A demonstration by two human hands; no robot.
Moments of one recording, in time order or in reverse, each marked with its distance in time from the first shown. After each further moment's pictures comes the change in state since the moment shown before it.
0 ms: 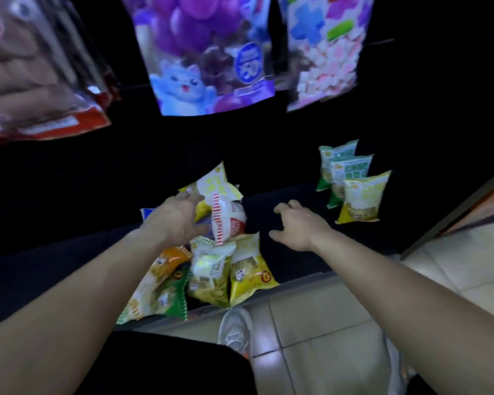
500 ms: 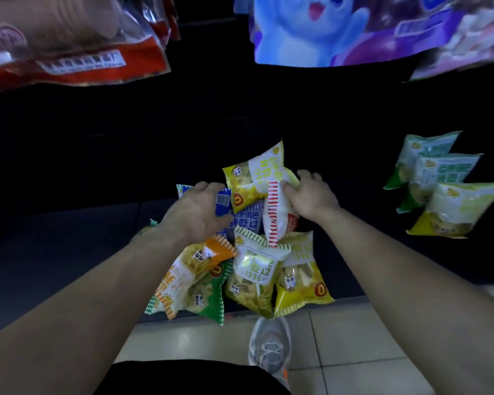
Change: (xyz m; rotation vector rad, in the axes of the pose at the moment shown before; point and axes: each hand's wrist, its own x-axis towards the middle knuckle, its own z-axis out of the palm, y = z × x) left_hand 0.038 -0.094 0.062 -0.205 0.103 -0.124; right_hand 0.154 -0.070 0.052 0.277 0.141 0.125
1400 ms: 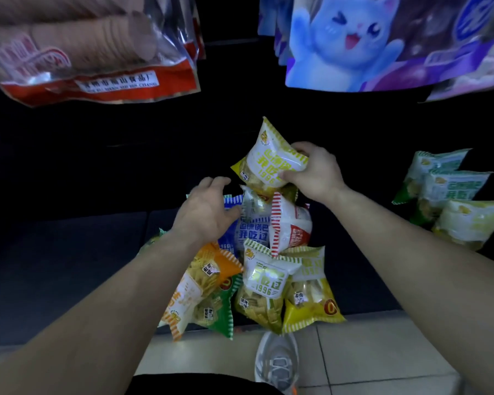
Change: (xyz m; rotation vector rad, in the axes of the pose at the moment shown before) left_hand 0.012 -0.002 -0.017 -0.190 0.144 -0.039; right_hand 0.020 -0.051 -0.041 0.279 0.219 -0.242
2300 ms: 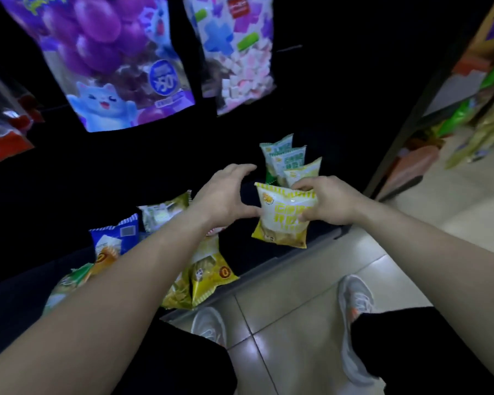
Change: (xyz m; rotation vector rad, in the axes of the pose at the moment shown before) left_hand -0.070 0.275 0.032 0.009 -0.229 0.618; right_hand -0.229 0.097 -0.275 -0.411 -0.171 0.126
